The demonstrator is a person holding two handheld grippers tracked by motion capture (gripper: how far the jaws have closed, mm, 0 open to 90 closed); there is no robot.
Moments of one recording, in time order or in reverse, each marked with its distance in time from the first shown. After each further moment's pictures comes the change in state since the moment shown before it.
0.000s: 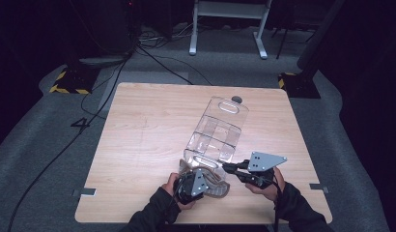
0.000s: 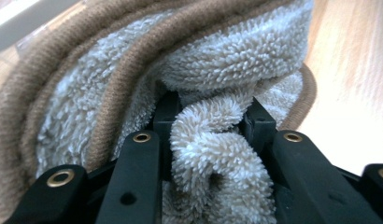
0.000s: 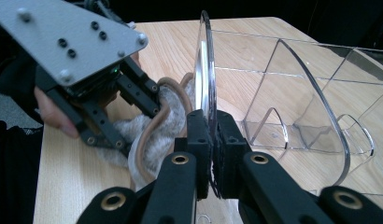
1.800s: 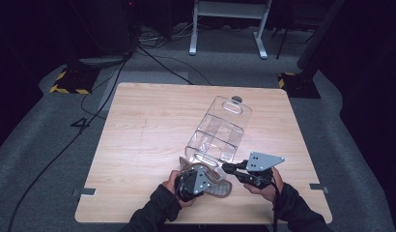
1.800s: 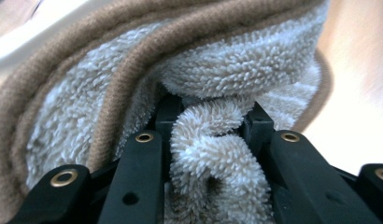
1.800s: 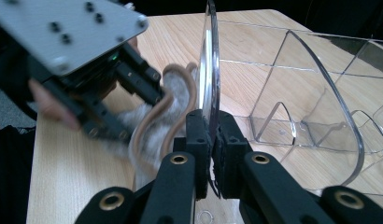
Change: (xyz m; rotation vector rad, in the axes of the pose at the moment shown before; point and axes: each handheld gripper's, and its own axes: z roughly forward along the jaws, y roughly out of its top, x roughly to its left) left arm 0.010 0.002 0.000 0.017 0.031 -0.009; right arm 0.000 -0.005 0.005 0.015 -0.013 0.022
